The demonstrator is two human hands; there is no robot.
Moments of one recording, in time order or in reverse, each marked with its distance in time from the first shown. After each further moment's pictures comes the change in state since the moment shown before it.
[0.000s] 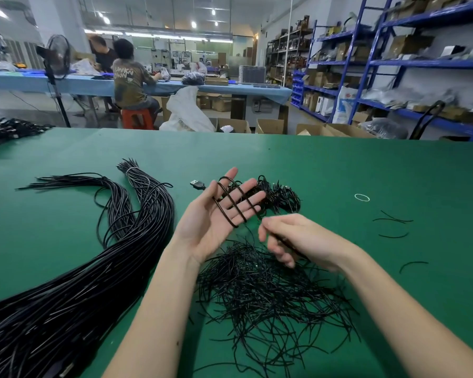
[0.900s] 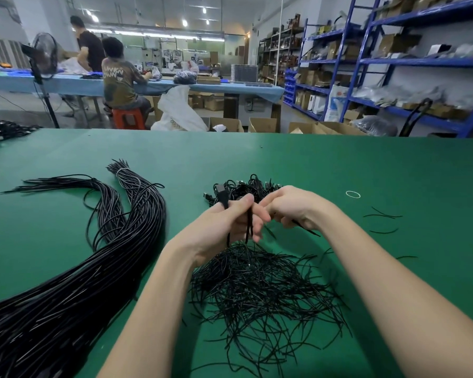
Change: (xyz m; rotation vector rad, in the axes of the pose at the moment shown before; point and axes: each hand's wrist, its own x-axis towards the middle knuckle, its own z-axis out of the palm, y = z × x) left_hand -0.006 -0.012 0.022 0.667 -0.074 -0.124; right_hand 0.045 -0.026 -0.031 -0.230 0.281 0.255
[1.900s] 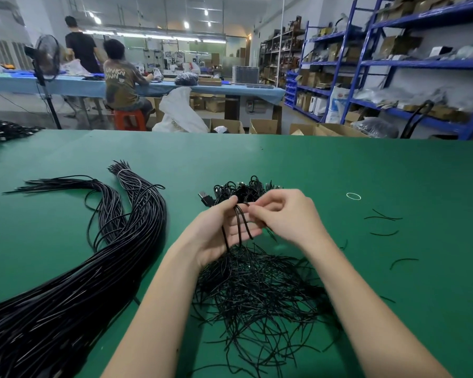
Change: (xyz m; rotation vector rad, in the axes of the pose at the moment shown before) left_hand 0.008 0.000 0.000 -0.360 0.276 -0.223; right_hand -0.043 0.003 0.034 -0.041 0.433 -0.315
